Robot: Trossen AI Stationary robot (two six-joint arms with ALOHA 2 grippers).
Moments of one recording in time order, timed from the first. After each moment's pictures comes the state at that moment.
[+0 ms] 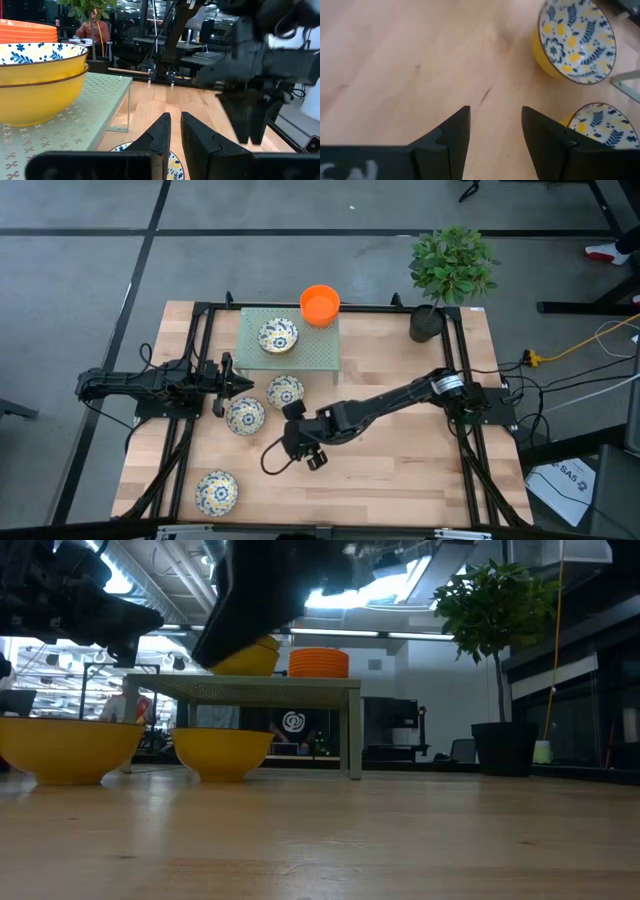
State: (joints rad) left arm 0.00 0.02 0.01 0.03 -0.03 -0.14; right arm 0.30 2.16 1.90 -0.62 0.19 -0.33
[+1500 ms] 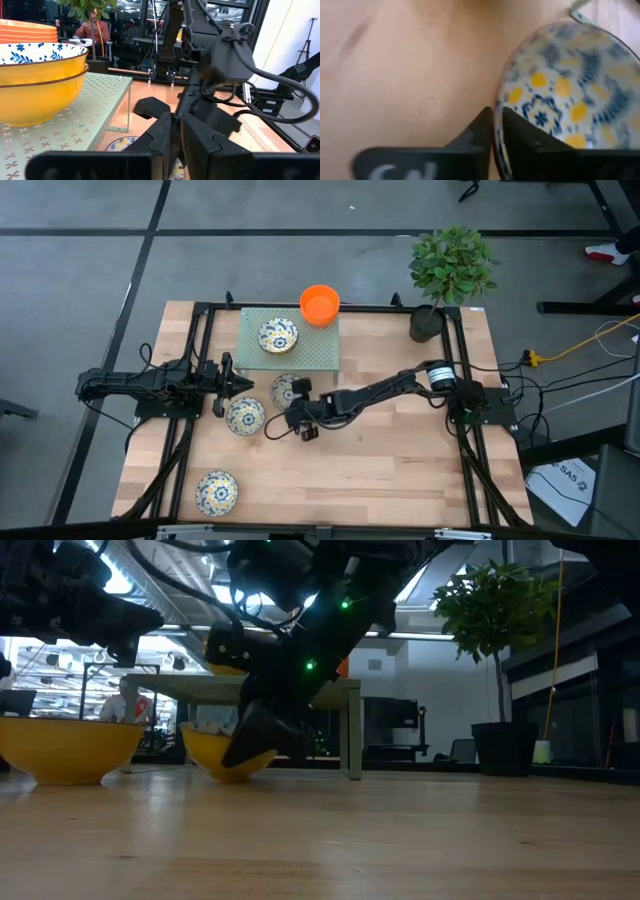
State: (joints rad) left arm 0.00 0.02 0.01 0.03 -0.03 -0.14; right arm 0.17 2.20 1.58 -0.19 0.39 -0.34
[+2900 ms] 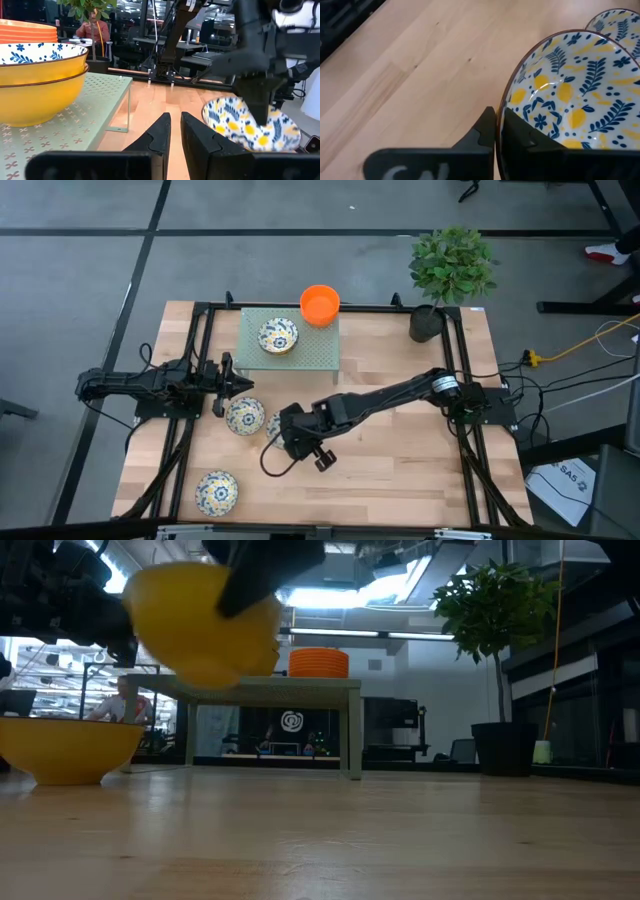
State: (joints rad) left arm 0.00 0.02 0.01 0.03 -0.03 -0.14; right arm 0.28 2.20 2.12 -0.91 -0.02 -0.44
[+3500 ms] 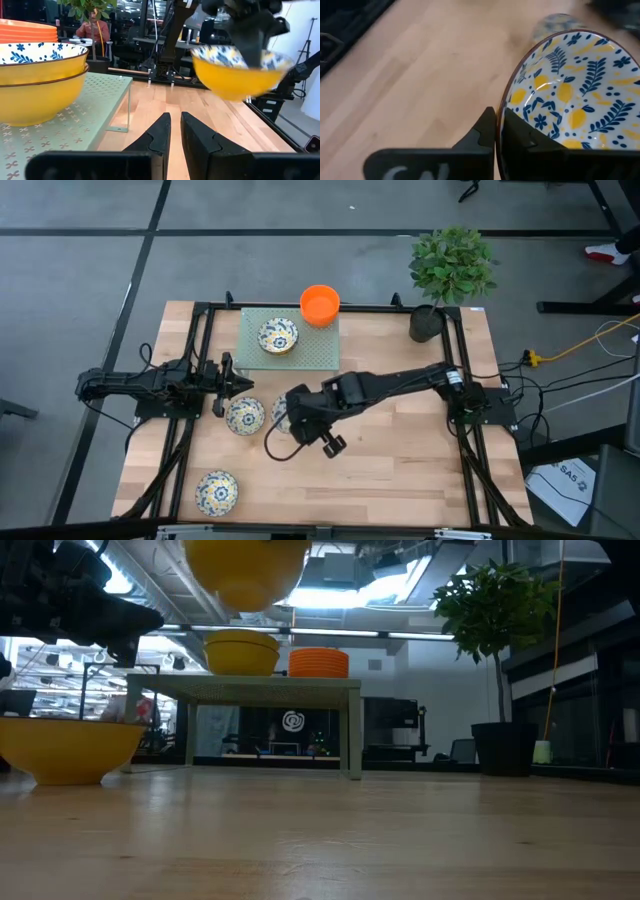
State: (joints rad) left arm 0.00 0.02 0.01 0.03 -0.03 -0.14; right arm 0.24 2.15 2.35 -1.19 0.00 -0.45
